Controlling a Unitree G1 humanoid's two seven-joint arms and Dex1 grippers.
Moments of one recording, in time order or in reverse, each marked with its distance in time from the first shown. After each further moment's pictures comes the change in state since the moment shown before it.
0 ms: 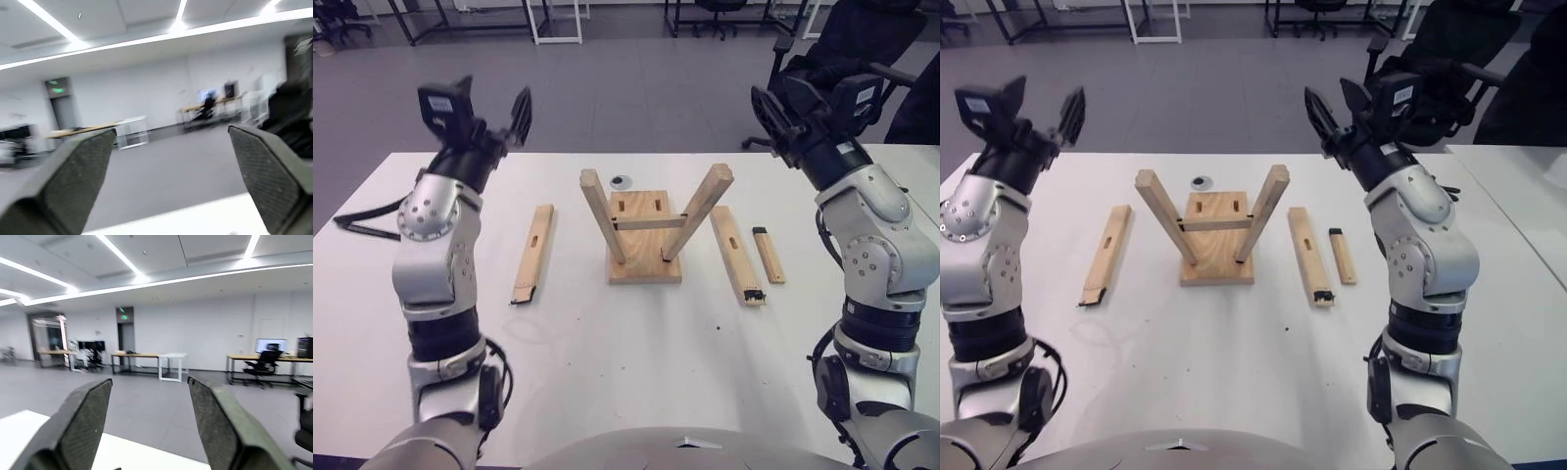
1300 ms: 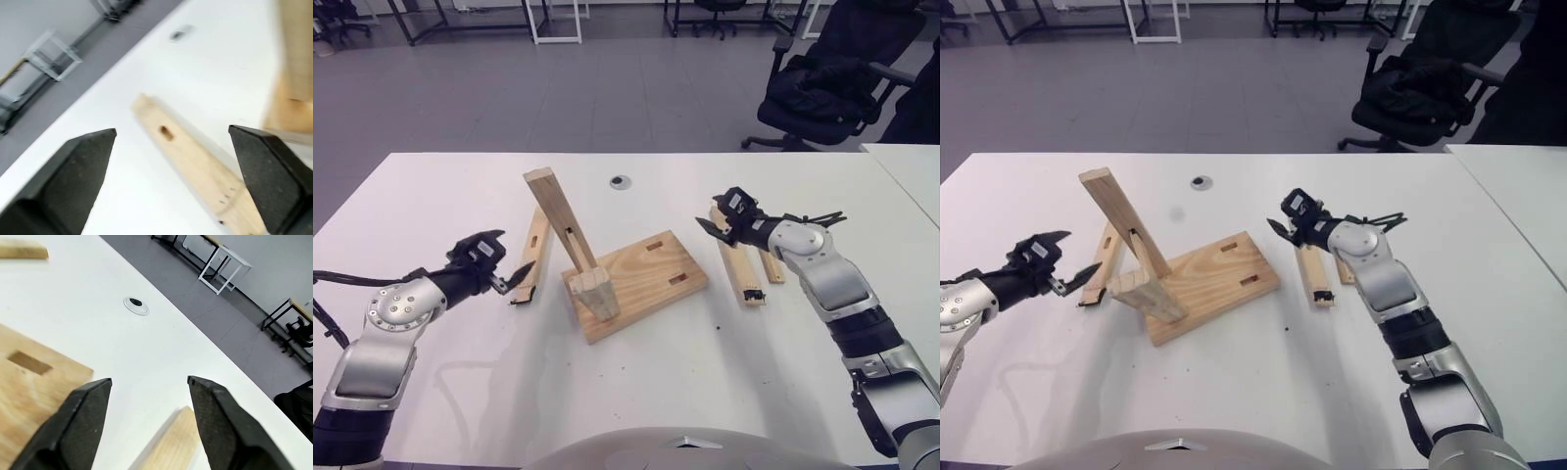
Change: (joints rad) left arm 0.670 0.502 -0.179 0.007 0.224 -0.127 -0.431; right arm 0.116 -0.222 0.533 0.456 -0.558 -0.272 0.260
